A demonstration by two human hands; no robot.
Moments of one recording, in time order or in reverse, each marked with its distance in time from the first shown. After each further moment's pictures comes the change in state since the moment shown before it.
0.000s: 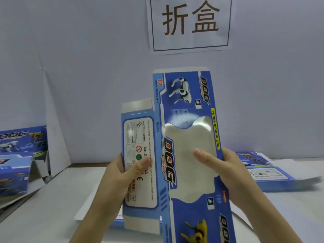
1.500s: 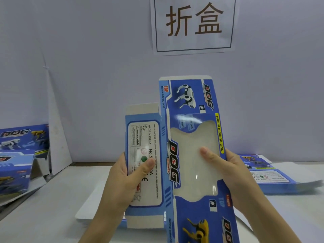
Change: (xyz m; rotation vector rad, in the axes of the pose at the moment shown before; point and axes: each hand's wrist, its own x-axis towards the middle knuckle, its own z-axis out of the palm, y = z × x) left_hand -0.002 -0.003 0.010 0.077 0.091 0.069; right_hand -0.003 0.000 0.004 0.040 0.097 0.041
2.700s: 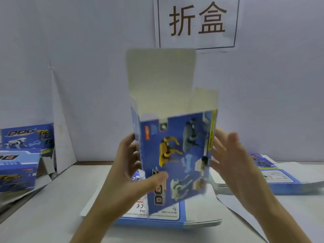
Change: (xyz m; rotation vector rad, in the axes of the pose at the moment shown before) left_hand -0.010 0.019 -0.011 0.147 -0.238 0.293; right_hand -0.007 -0.016 0.011 -0.058 -0.253 -0.318
